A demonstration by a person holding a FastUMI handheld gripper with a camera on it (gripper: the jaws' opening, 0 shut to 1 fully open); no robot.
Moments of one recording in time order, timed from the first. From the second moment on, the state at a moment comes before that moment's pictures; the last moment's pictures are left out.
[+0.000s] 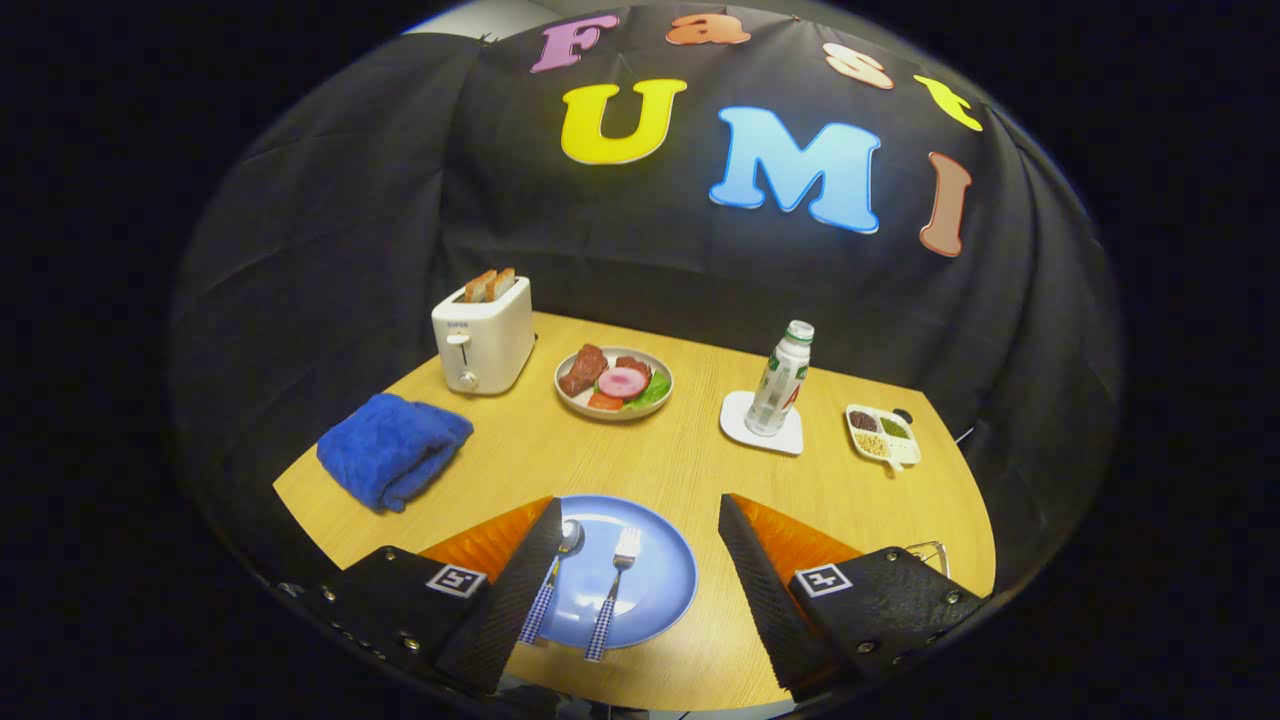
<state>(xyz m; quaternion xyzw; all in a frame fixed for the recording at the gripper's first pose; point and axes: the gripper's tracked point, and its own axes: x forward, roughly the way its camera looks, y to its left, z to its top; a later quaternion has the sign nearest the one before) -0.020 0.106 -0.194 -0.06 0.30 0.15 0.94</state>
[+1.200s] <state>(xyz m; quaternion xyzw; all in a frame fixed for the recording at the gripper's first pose) -0.056 0.112 -0.348 -0.10 0.54 0.17 0.82</state>
